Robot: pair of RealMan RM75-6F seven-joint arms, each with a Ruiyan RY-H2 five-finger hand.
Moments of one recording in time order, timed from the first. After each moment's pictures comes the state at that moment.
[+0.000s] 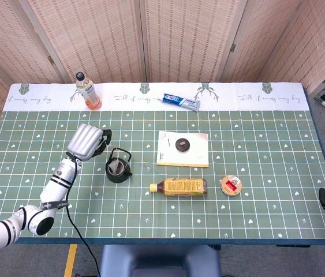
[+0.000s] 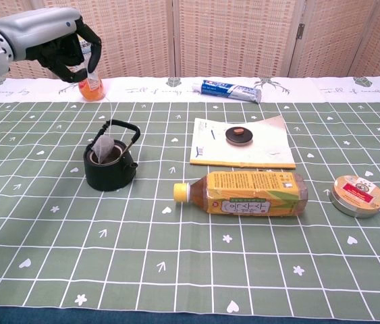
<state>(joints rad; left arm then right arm) -0.82 -1.42 -0.24 -1.38 1.27 1.03 0.14 0.02 -0.98 0.09 -1.59 -1.53 1.59 0.22</state>
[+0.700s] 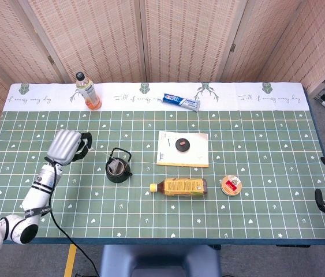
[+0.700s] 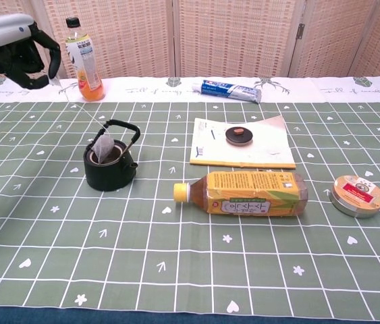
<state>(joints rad) -0.72 -1.34 -0.20 -1.42 1.25 1.06 0.03 0.02 -0.99 0.08 -1.60 -1.55 1.58 0.19</state>
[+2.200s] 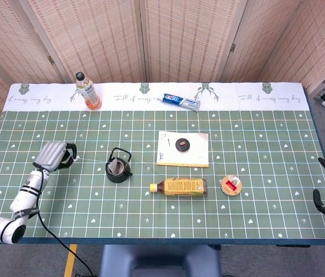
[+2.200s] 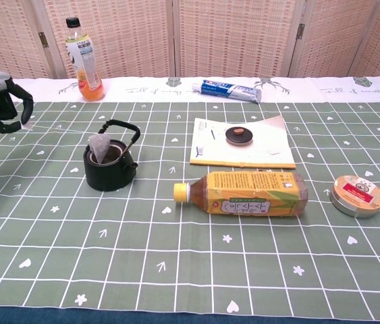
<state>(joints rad) -0.66 -1.41 -0.12 -1.11 1.32 0.92 -0.26 0.02 -1.00 0.07 -1.60 -1.55 1.58 0.18</state>
